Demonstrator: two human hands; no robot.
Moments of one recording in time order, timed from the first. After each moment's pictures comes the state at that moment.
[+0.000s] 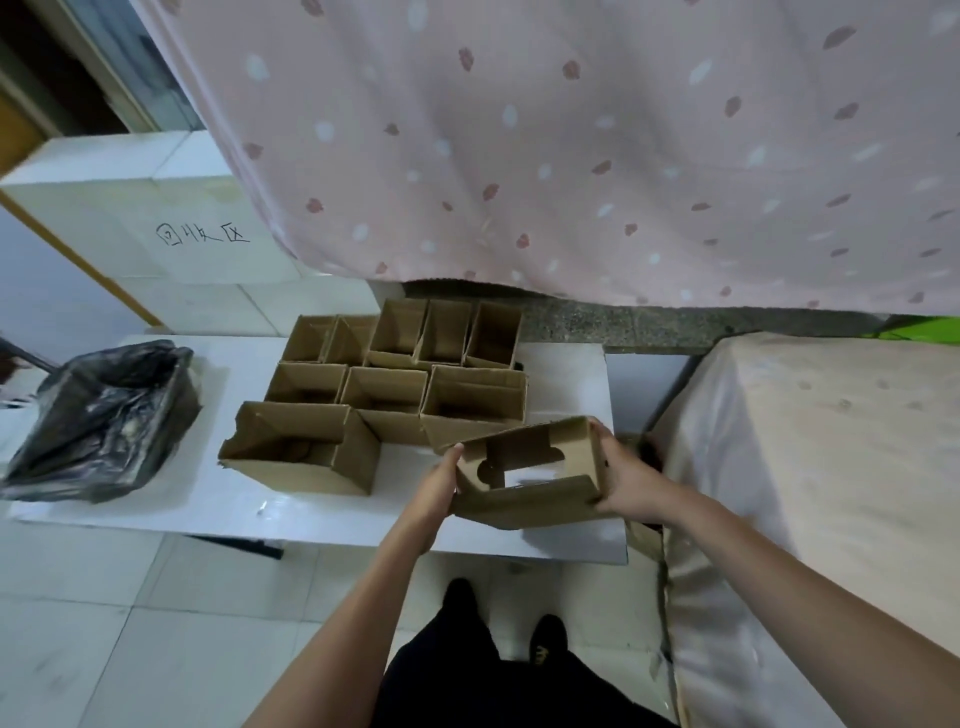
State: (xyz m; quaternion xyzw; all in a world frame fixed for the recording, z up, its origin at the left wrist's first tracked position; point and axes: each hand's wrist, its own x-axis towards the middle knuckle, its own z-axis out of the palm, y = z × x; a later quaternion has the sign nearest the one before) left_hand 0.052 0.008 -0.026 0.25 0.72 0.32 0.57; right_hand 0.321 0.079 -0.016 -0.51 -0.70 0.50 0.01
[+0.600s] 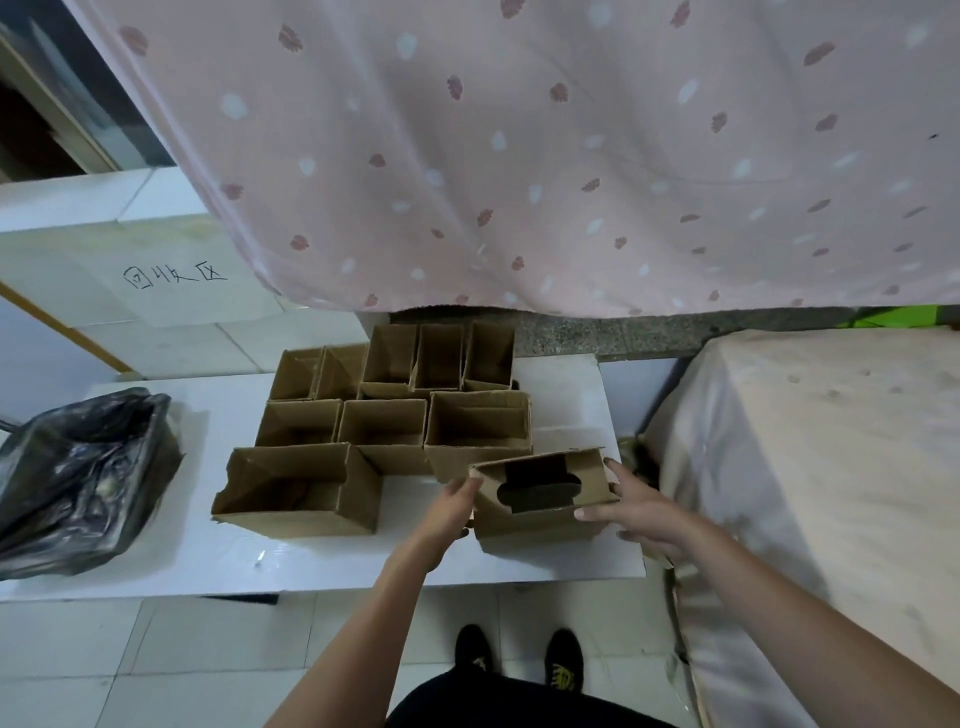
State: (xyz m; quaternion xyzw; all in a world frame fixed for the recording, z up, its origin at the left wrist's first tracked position) left_hand 0.021 0.034 -0.046 0.34 0.69 0.22 0.60; right_hand 0.302 0.073 -0.050 -0.62 -0.43 0.65 0.08
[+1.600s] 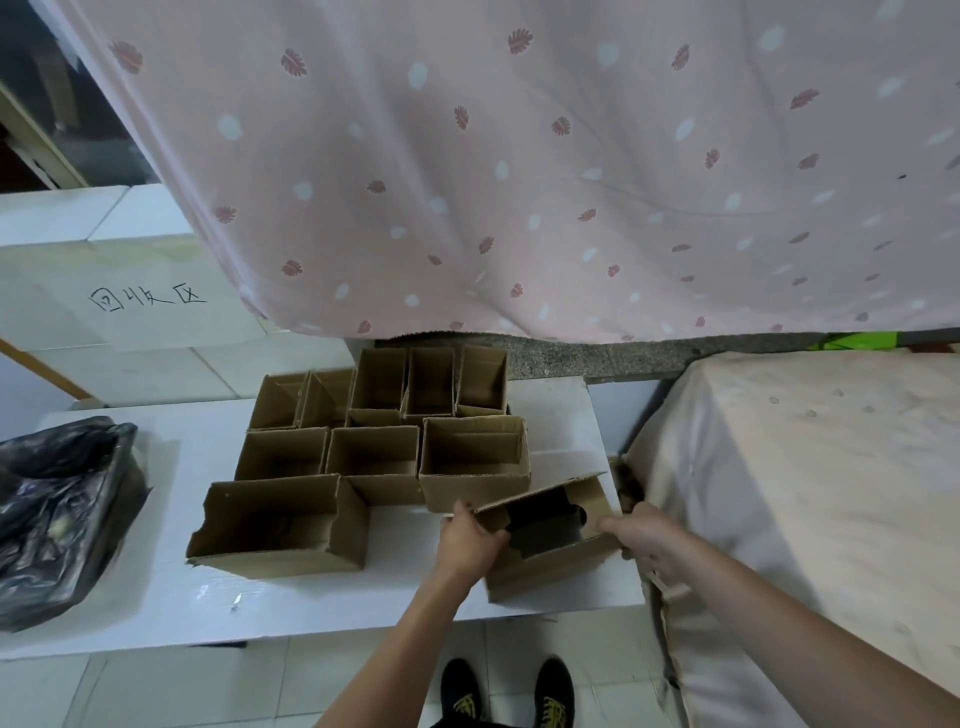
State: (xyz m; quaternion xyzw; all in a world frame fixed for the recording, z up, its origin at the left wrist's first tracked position) left_hand 0.042 0.048 -0.051 0.42 0.74 0.16 0.50; right_hand 0.283 0.080 -0.028 -0.77 -0.36 0.53 0.00
